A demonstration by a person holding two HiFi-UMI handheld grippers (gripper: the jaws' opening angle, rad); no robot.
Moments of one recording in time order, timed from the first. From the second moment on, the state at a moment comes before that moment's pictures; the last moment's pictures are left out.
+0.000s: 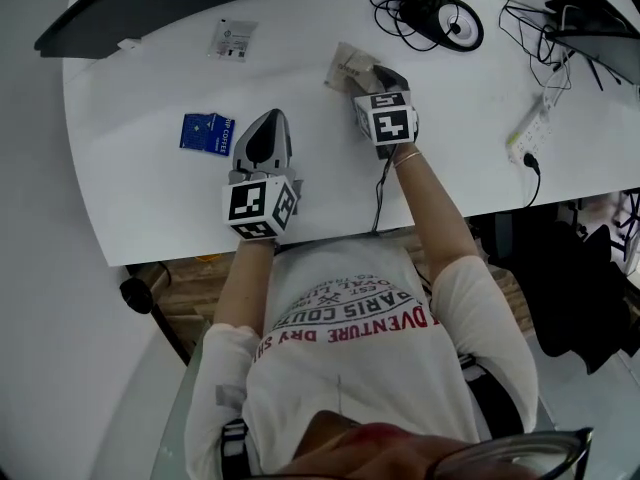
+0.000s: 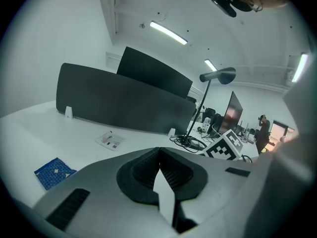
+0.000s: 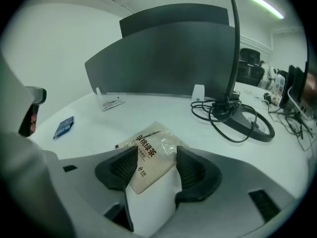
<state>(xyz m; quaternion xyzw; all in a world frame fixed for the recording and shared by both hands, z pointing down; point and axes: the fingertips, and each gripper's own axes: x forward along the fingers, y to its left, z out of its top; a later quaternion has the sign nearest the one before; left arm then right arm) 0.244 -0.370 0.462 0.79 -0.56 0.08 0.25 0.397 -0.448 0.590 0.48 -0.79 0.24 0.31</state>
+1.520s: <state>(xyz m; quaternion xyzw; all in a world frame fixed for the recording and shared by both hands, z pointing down) -0.086 -0.051 0.431 0.45 -0.85 -0.03 0.25 -0.033 -0.179 0.472 0.02 -0.95 0.12 0.28</state>
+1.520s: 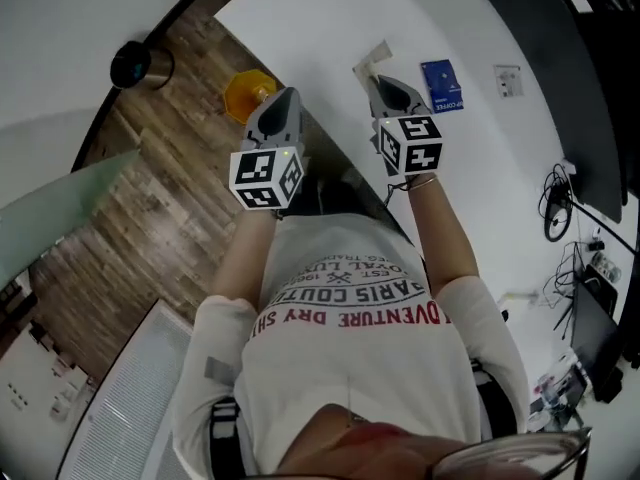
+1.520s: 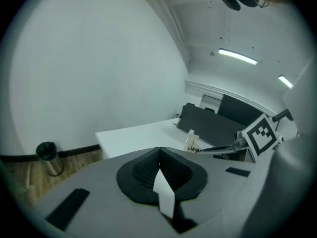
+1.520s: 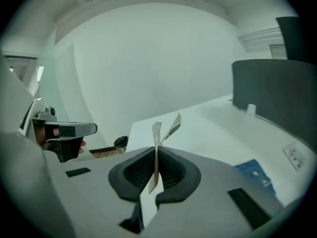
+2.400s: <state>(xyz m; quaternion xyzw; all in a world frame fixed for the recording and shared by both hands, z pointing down) -0.242 0.271 0.693 0.19 -0.89 -0.13 0.40 -0.256 0.146 0.795 -0.22 -0.84 0.05 0.49</state>
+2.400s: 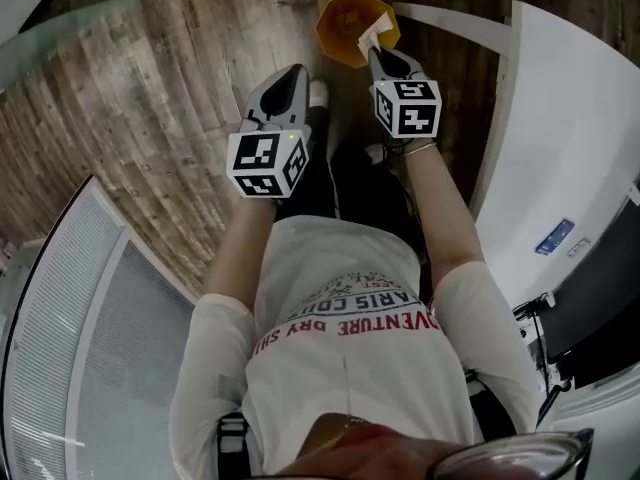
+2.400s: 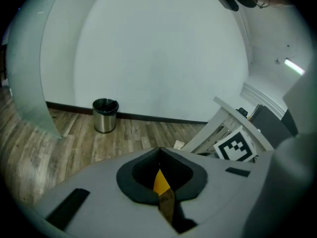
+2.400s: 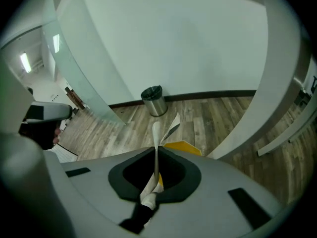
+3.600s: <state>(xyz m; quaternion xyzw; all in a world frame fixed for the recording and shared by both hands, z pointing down) -0.200 0.273 0.814 0.17 -0.87 -0.14 0.44 -0.236 0.137 0.936 -0.16 -0.82 0.01 0.54</state>
